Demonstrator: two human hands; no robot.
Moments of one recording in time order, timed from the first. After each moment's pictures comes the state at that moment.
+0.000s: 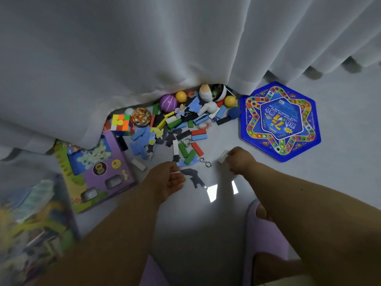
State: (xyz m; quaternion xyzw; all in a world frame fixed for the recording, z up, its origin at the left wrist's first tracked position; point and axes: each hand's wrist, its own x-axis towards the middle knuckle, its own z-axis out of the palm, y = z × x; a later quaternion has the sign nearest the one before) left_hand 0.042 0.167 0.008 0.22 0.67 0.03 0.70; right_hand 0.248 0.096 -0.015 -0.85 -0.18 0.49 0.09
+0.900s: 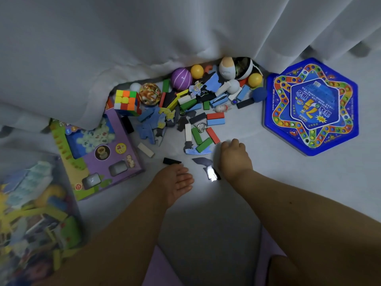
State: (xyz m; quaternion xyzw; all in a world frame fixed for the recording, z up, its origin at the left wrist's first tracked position) left_hand 0.009 0.158 -0.044 0.12 0.65 0.01 0.75; right_hand 0.180 0.102 -0.069 -0.82 -0.50 0.25 -0.12
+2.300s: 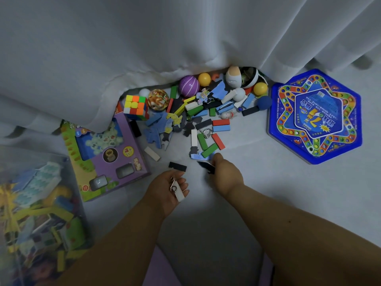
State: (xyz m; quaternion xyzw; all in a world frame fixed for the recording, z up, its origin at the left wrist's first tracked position) left_hand -0.011 0.158 -0.035 0.02 0.60 0.10 0.79; right_hand 0.147 0.102 -0.062 -0.82 -0.42 0.39 0.05
